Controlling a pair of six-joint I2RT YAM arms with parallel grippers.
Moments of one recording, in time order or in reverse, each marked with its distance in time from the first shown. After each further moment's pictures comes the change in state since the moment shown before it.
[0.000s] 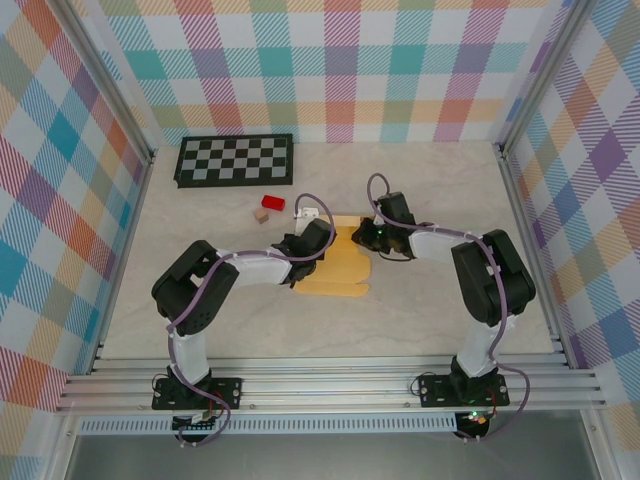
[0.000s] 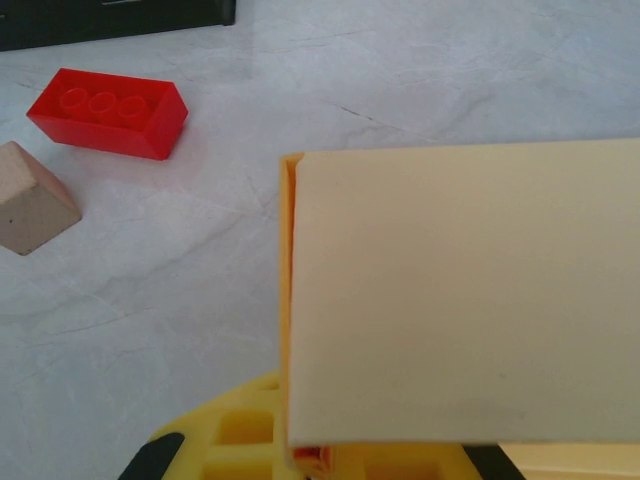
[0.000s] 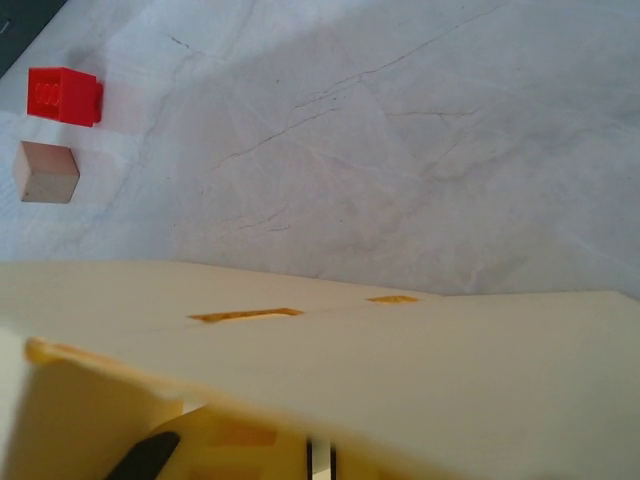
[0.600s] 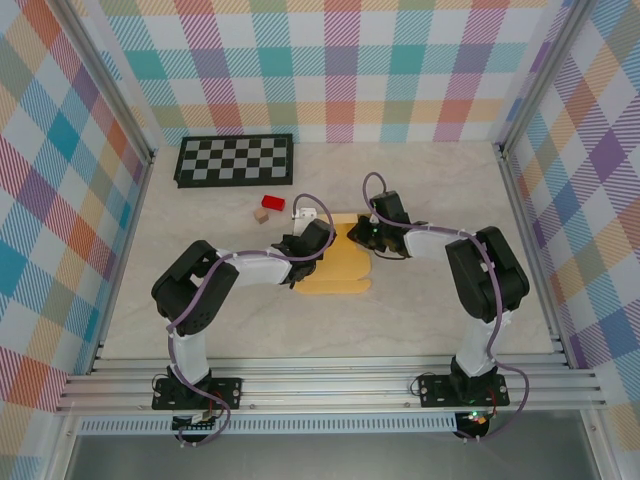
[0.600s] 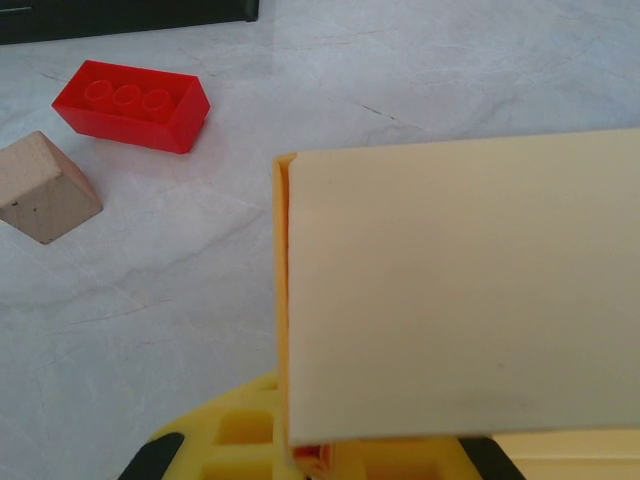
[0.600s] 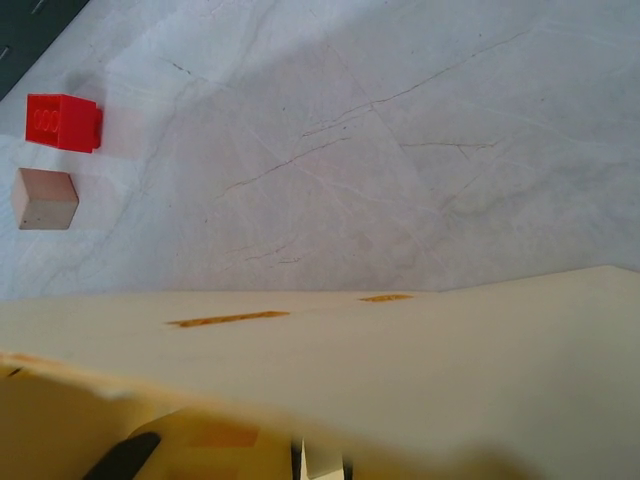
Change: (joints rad) left arm 0.000 0.000 0.000 -0.014 -0.023 -0.027; right arm 0.019 0.040 0.029 0.029 0.038 0.030
